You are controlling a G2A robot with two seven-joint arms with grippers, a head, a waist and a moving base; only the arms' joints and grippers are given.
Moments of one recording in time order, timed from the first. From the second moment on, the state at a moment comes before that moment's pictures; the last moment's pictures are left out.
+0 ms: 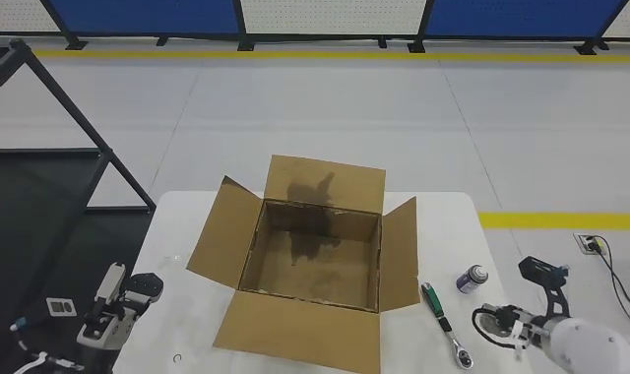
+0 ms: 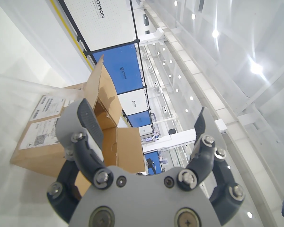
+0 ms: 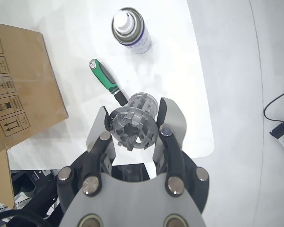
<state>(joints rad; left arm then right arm) 1.69 -1.25 -1.90 -2.10 -0.33 -0.19 -0.33 -1.24 -1.35 1.88 -2.00 -1.15 0.25 1.51</state>
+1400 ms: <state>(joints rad) 1.70 -1.25 -1.90 -2.10 -0.31 -0.17 -0.31 -1.17 -1.32 1.74 -1.74 -1.21 0.35 1.40</state>
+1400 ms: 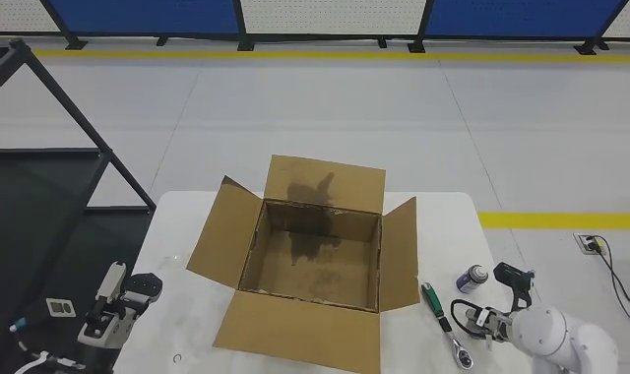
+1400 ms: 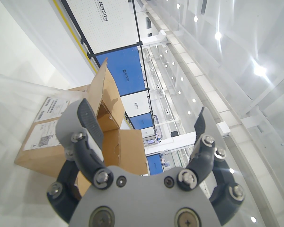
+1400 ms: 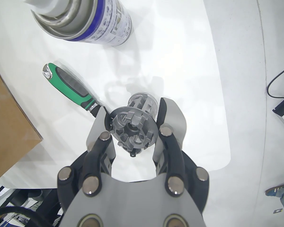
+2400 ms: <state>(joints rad) 1.70 -1.25 -1.90 -2.10 -0.31 -0.17 -0.31 -1.36 -1.30 1.93 -2.14 -1.02 0.30 1.36</state>
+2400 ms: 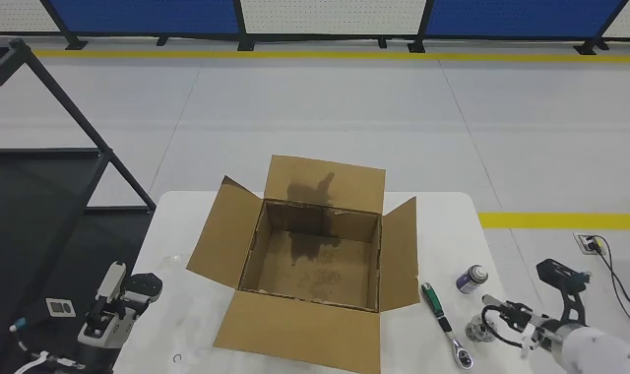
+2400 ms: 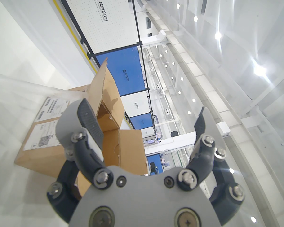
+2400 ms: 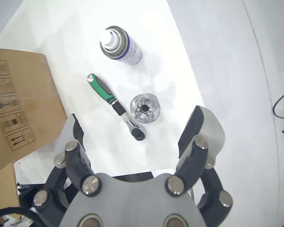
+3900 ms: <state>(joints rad) 1.68 -1.25 -1.89 -2.09 -0.30 -0.18 -0.31 -1.37 -1.23 1.91 -1.88 -0.96 -0.22 1.28</state>
